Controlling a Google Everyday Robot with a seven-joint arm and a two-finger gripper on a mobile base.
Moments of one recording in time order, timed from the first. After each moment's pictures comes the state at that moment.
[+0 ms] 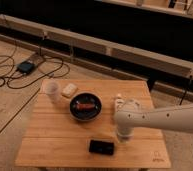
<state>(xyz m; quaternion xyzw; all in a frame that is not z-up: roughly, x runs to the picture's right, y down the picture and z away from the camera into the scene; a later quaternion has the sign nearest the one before) 0.140 0.298 0.757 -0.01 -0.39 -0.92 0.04</state>
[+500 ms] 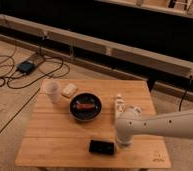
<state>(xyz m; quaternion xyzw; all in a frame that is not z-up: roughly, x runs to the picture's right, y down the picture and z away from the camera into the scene) 0.125 0.323 0.750 0.01 -0.39 -0.92 0.03</state>
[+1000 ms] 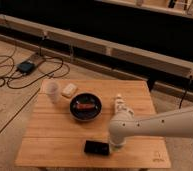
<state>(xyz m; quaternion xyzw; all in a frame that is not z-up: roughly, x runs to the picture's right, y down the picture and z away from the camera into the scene) 0.079 0.326 0.747 0.05 -0.39 -0.92 0.01</state>
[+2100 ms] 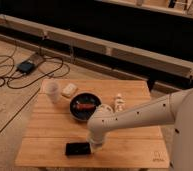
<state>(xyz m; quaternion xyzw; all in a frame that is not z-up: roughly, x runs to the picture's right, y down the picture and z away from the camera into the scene) -0.019 0.324 0.756 0.11 -0.41 -0.90 -0.07</state>
